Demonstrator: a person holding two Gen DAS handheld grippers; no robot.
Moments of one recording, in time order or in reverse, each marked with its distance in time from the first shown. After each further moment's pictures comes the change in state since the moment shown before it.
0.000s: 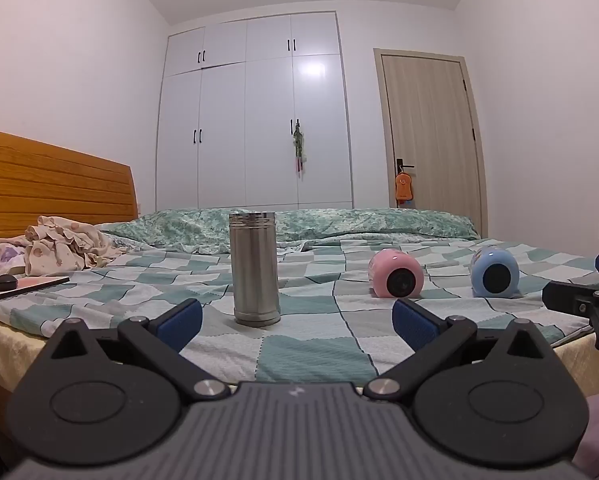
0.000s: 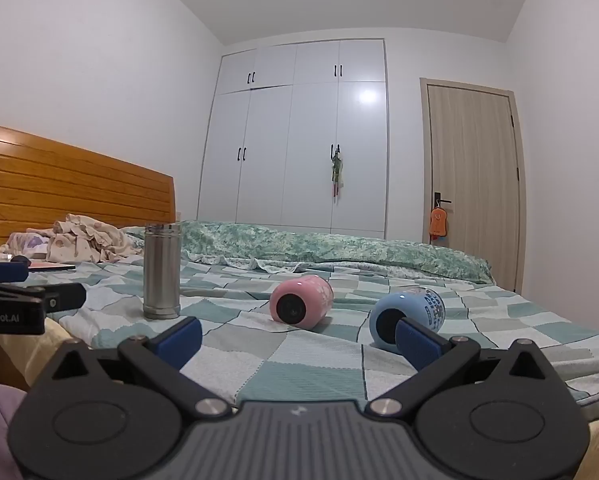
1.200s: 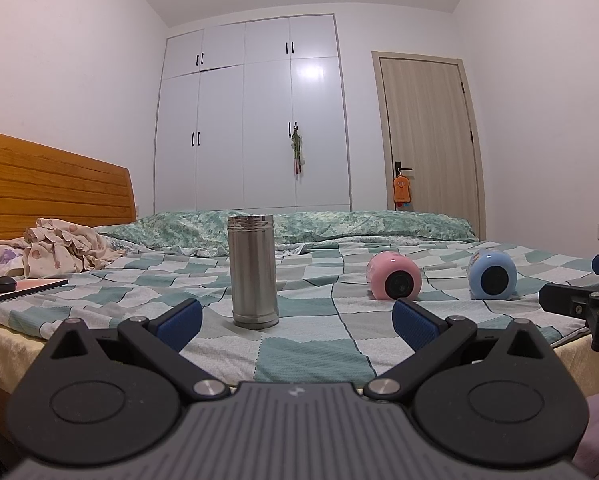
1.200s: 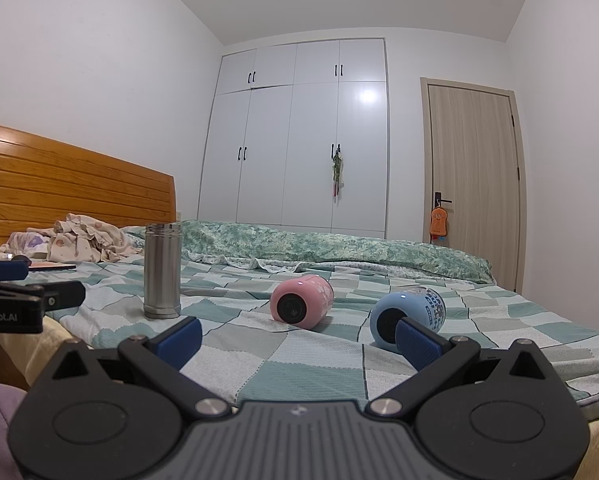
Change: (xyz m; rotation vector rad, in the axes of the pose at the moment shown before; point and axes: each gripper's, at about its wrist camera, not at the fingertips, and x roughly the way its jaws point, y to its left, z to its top) left arm -0.002 -0.003 0.003 0.002 -0.006 -0.002; right arm 0.001 0.000 0.000 -0.004 -0.001 0.000
